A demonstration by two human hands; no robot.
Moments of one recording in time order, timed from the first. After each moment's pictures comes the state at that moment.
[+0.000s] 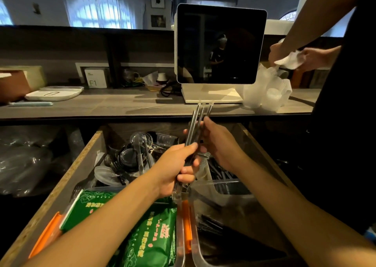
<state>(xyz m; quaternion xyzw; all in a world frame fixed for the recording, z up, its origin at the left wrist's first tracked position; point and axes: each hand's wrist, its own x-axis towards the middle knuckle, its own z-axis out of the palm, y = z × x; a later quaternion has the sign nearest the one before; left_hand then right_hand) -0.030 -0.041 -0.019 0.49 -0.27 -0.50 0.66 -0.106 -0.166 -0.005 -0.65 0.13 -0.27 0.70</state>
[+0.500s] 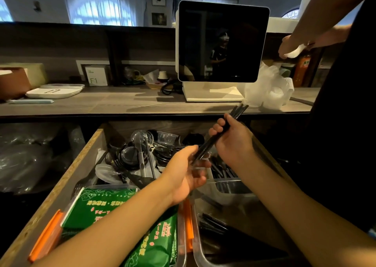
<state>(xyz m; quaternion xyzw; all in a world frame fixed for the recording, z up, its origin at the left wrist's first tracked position) -0.048 -0.050 -0.032 0.51 -0.16 -0.50 0.68 -0.102 -0.173 -0.001 -0.28 0.13 -0.40 0.86</state>
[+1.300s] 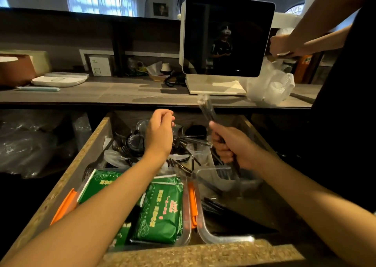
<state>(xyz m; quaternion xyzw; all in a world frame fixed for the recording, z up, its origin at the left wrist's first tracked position) 0.006 -0.037 -0.023 0.65 -0.29 -0.05 0.70 -0.139 -0.154 -0.004 -0.71 0.27 -0.13 0.64</state>
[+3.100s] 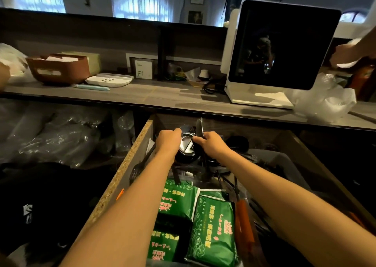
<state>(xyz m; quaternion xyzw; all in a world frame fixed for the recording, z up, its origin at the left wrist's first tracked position) 0.123 -0.015 -0.054 0.77 -0.08 -0.12 0.63 0.050 -0.130 -0.055 -0.87 0.25 -0.15 0.40</state>
